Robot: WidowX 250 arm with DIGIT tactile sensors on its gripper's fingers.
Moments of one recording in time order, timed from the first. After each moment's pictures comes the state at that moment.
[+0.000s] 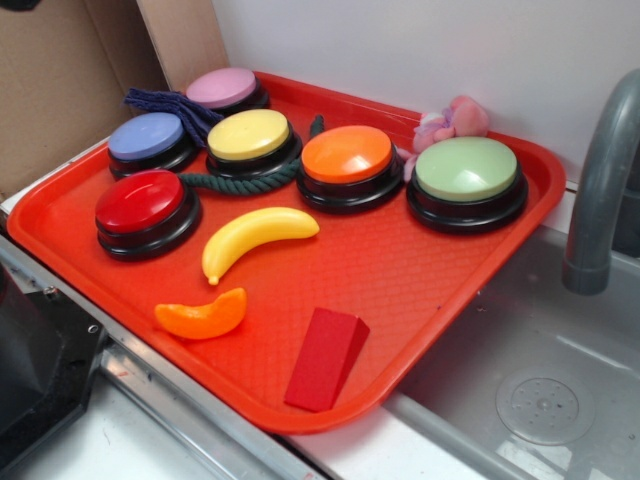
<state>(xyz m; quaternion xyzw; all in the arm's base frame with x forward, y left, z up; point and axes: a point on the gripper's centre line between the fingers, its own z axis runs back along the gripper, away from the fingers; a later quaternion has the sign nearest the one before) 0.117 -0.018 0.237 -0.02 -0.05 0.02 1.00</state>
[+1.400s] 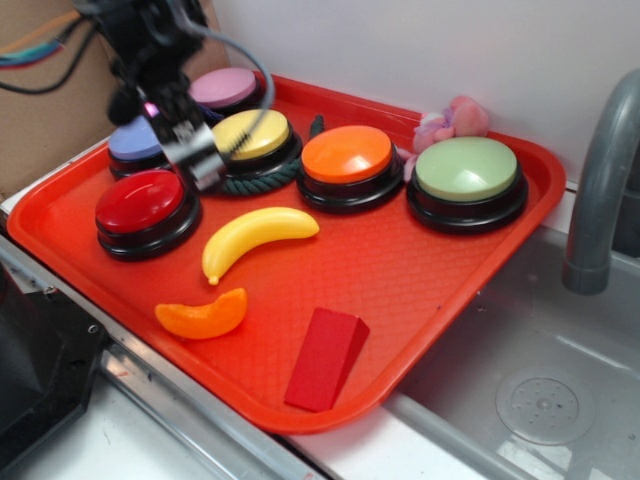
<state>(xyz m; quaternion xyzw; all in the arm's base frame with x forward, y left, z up) 0.190 -0.024 0.092 0.03 -0.07 -0.14 0.99</state>
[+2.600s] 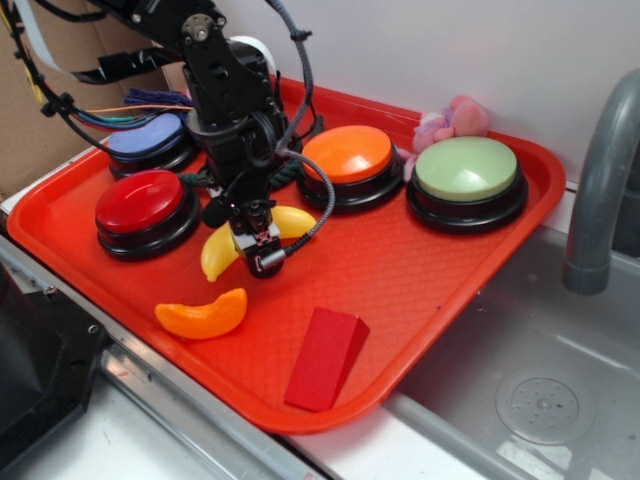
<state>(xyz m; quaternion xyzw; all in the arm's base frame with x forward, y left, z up) 0.210 -0.034 0.018 0.04 -0.02 -0.15 0.99</state>
